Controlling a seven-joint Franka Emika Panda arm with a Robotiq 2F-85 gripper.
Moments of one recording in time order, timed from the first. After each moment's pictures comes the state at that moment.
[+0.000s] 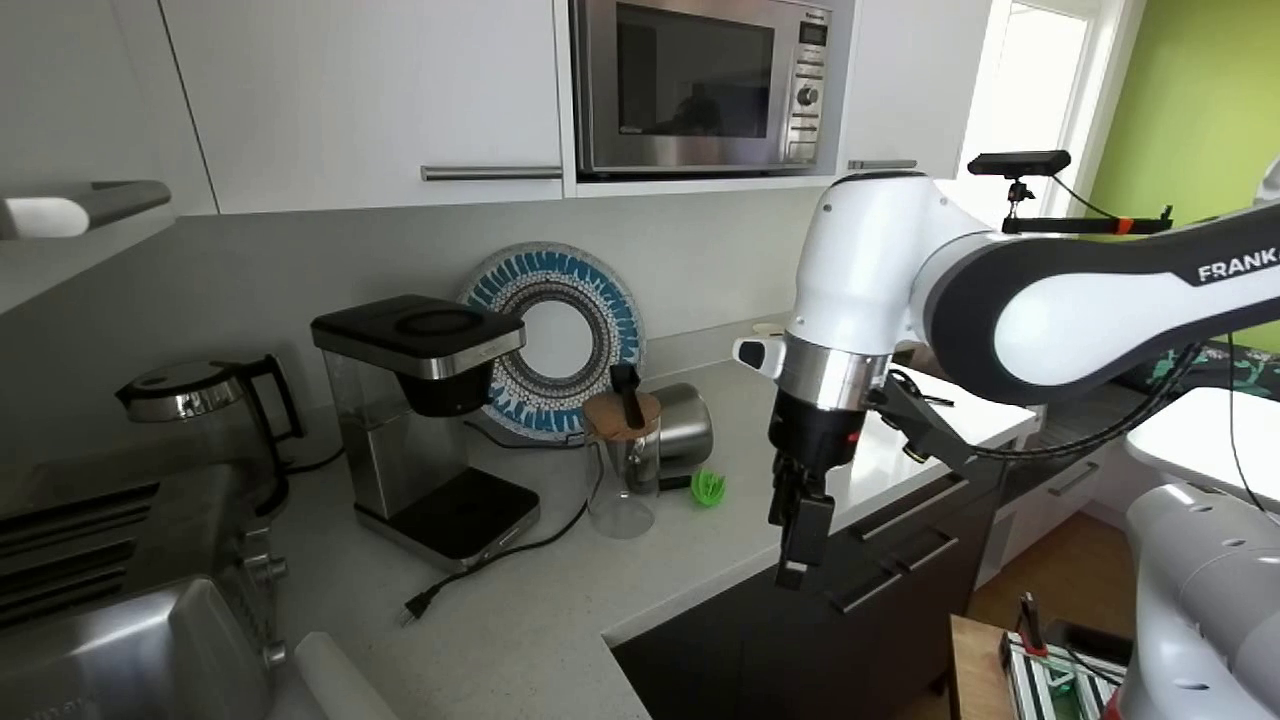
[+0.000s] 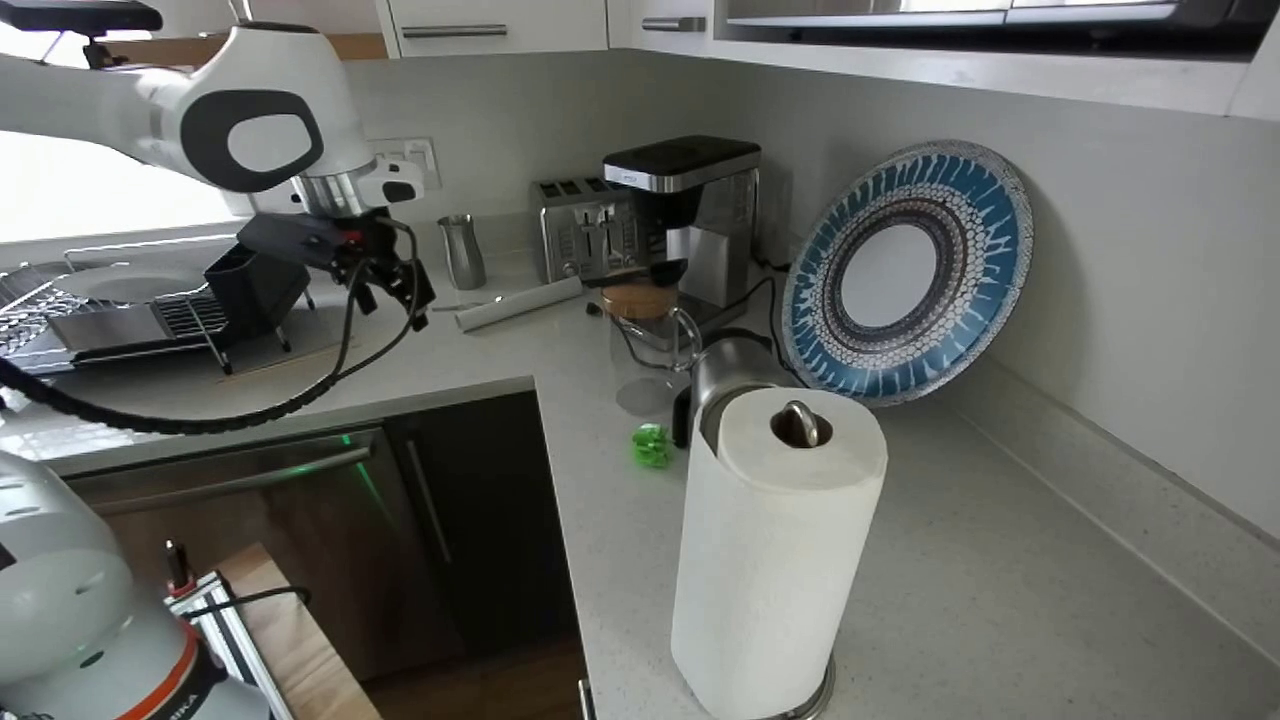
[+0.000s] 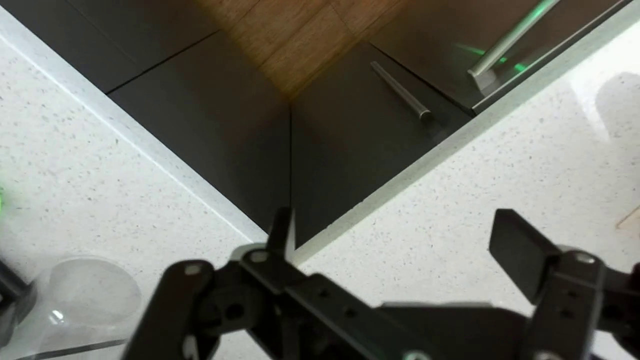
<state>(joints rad) 0.18 -0.62 0.07 -2.52 0.11 2.04 -0.10</state>
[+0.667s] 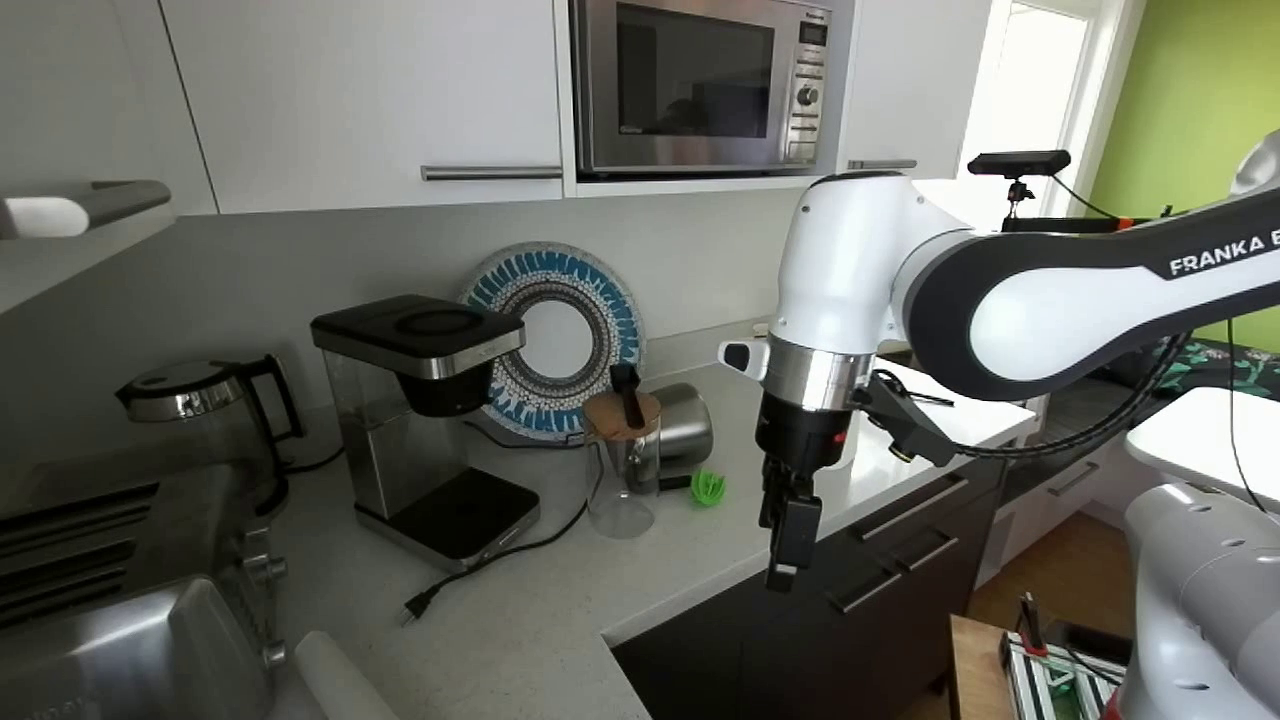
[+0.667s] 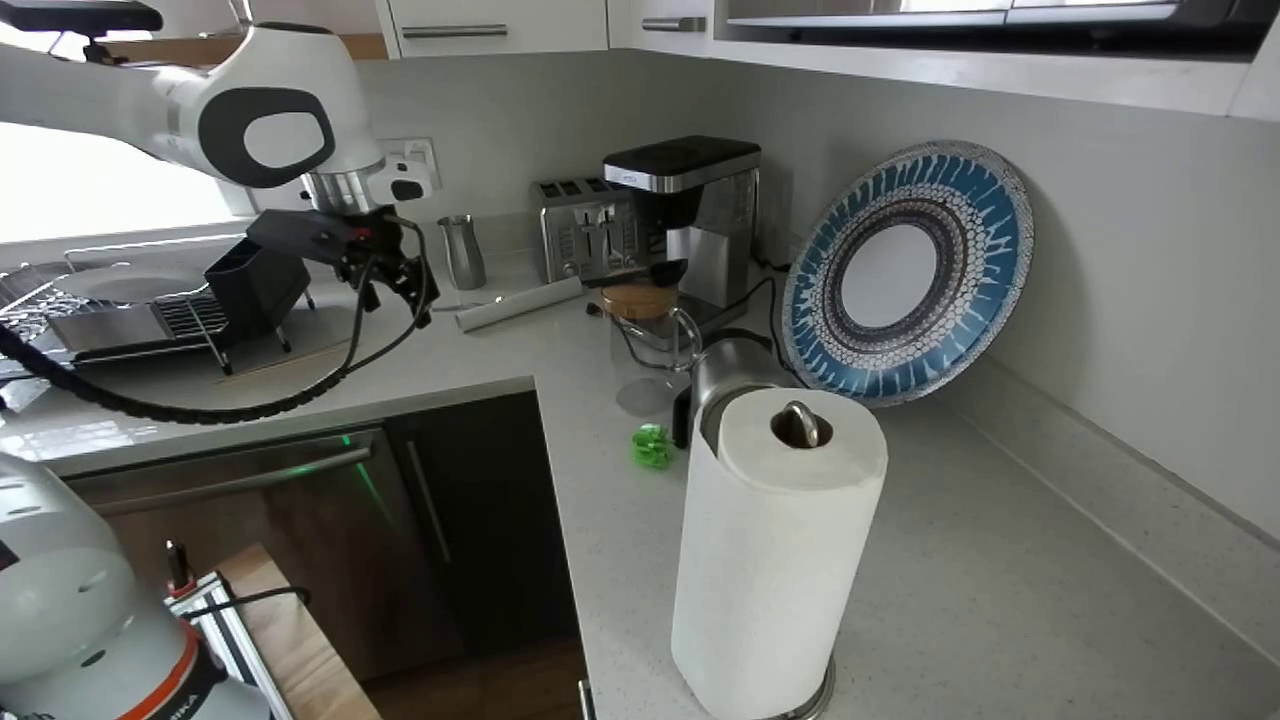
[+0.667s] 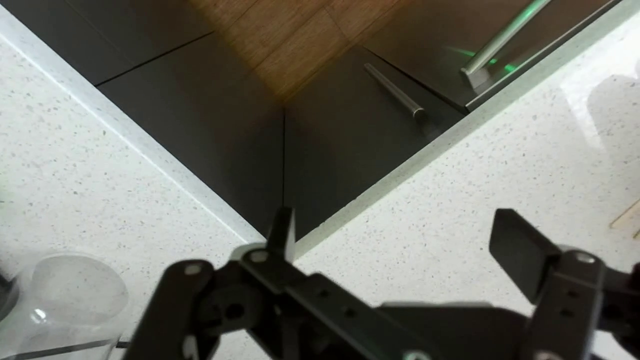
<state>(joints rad) 0.19 -0.58 0.06 -2.48 0.11 2.03 -0.11</state>
